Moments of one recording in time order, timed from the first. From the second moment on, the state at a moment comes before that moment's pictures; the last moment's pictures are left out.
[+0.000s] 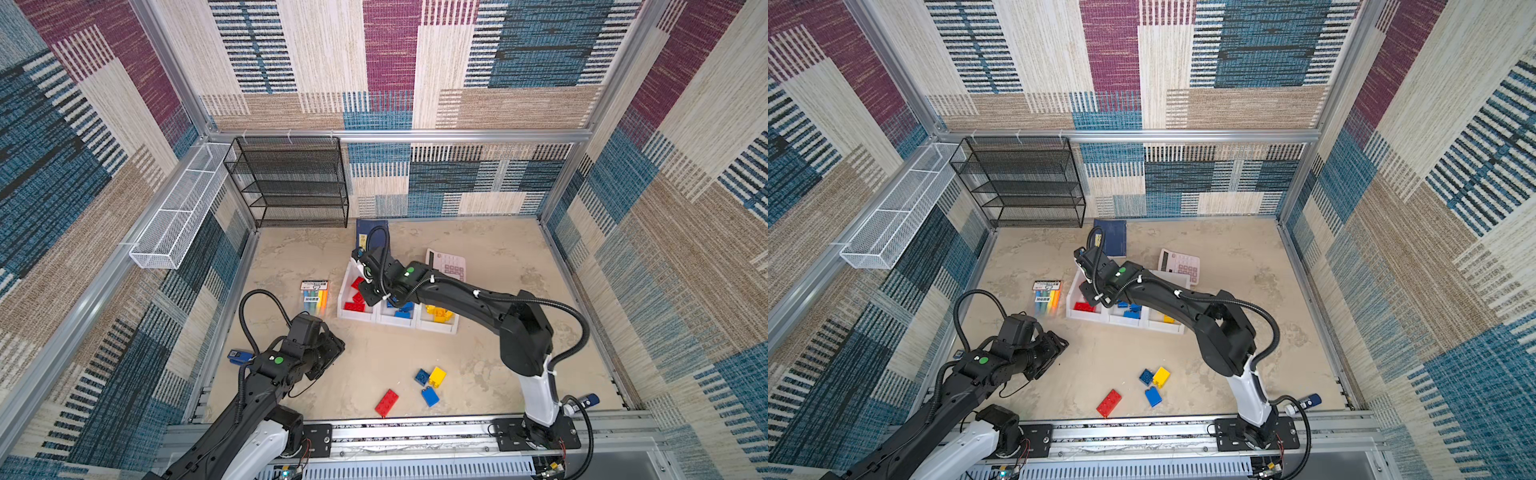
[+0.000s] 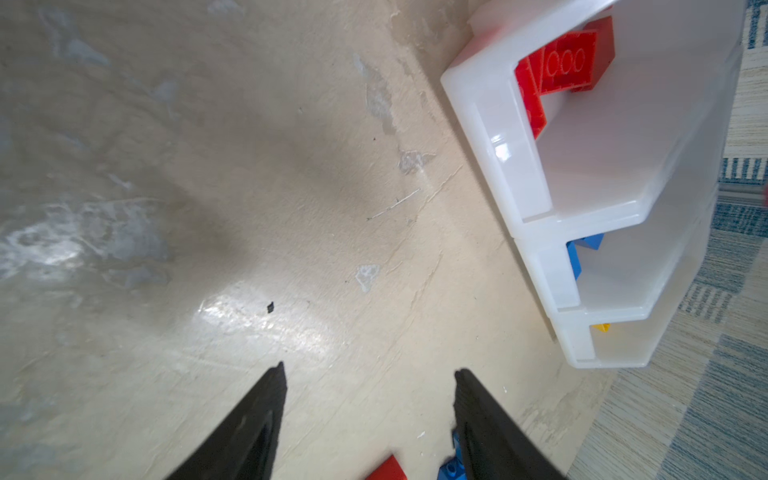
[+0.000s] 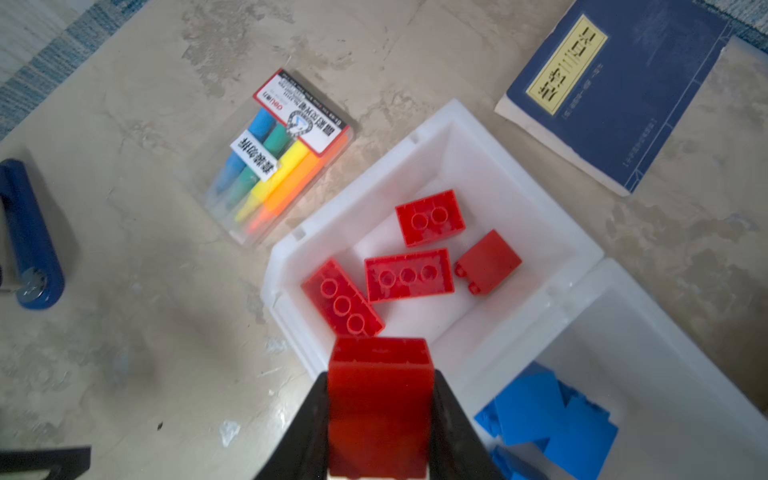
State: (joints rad) left arm -0.37 0.79 0.48 -0.68 0.13 -1.11; right arm 0.89 2.09 1.83 -0.60 0.08 0.18
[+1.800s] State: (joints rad) left arm -1.12 1.42 0.83 -0.71 0.01 -0.66; right arm 0.70 1.38 1.17 -0.54 0.11 0.49
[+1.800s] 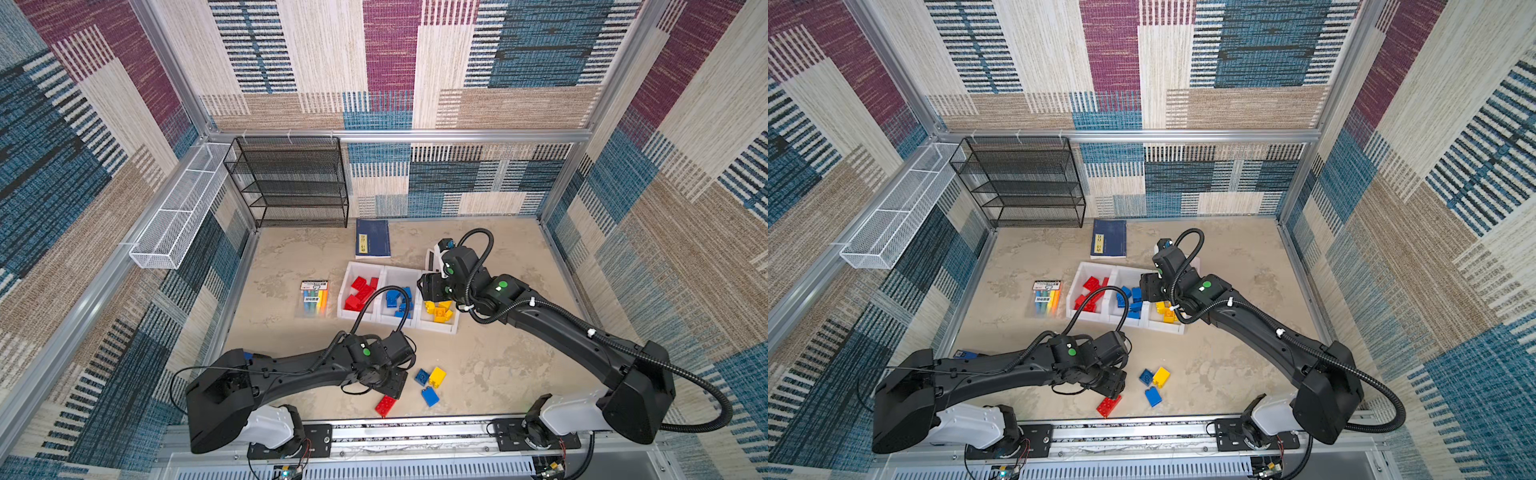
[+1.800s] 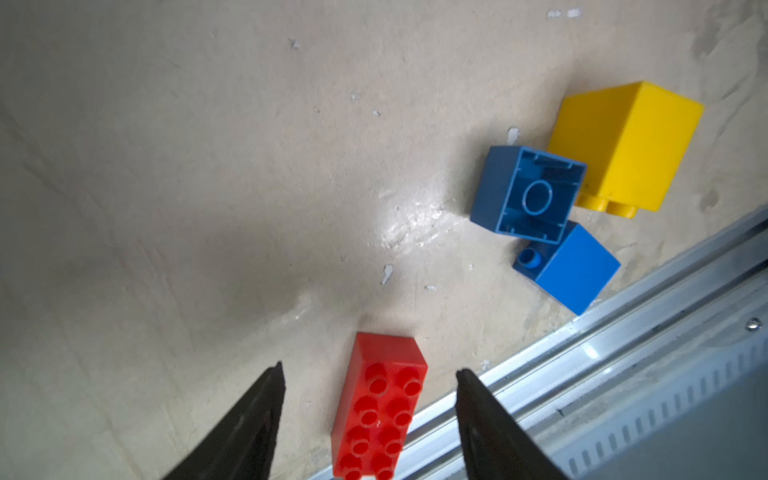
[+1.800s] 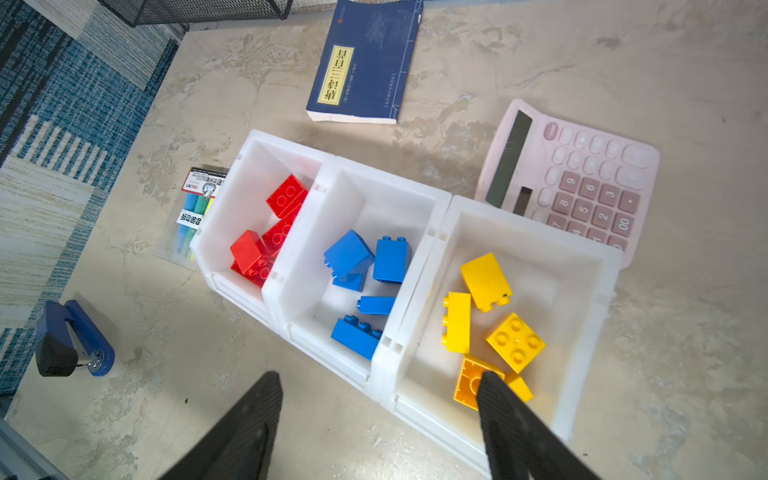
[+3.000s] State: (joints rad) left arm -1.09 1.54 0.96 -0.80 -0.07 -0.63; right arm 0.67 1.25 1.05 -0.52 0.13 0.51
